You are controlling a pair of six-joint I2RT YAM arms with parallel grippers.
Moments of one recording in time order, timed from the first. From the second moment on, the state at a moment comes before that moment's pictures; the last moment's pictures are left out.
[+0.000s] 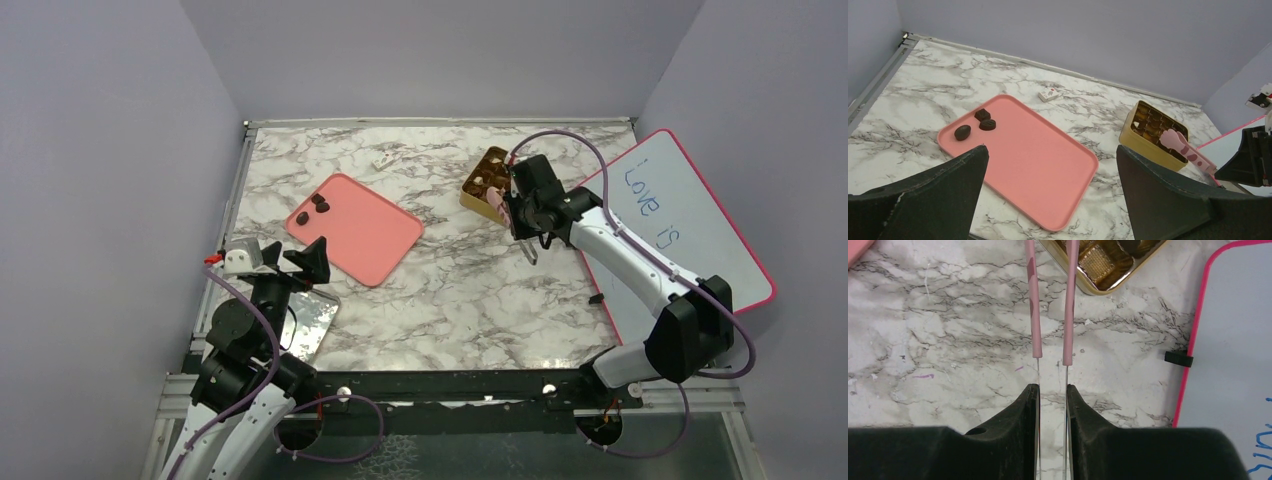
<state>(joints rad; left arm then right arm) -0.50 0.16 0.56 -0.32 -0.41 -0.31 0.51 1.44 1.21 -0.72 0.20 0.14</state>
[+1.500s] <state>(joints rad) -0.50 0.16 0.56 -0.32 -0.41 -0.31 0.46 1.44 1.19 -0.72 0.22 0.14</state>
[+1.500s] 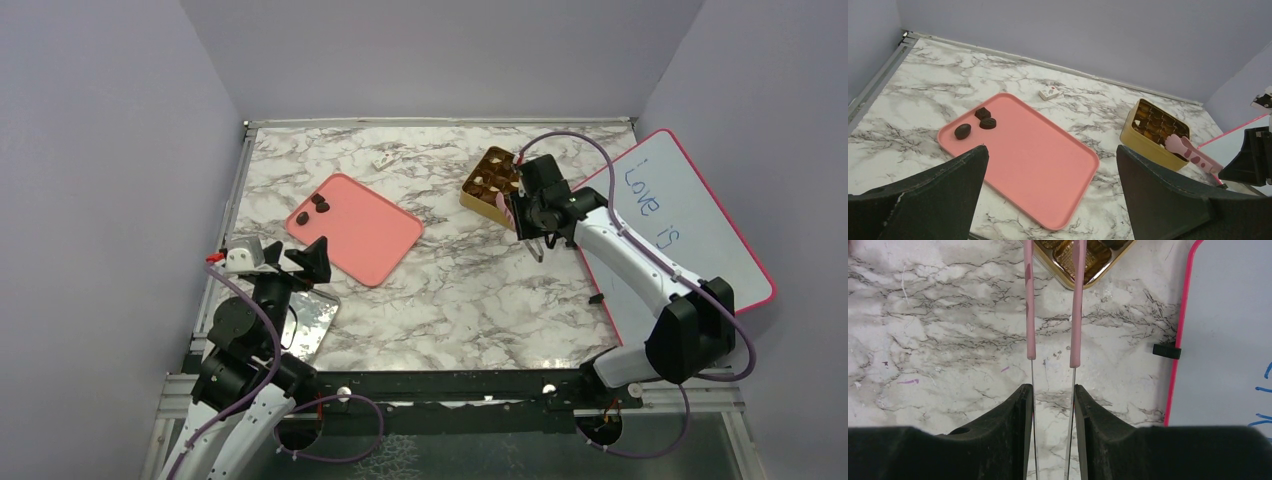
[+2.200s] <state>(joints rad) -0.50 0.20 0.56 -0.31 -0.41 -0.30 0.49 1.26 1.13 -0.70 0.08 0.19</state>
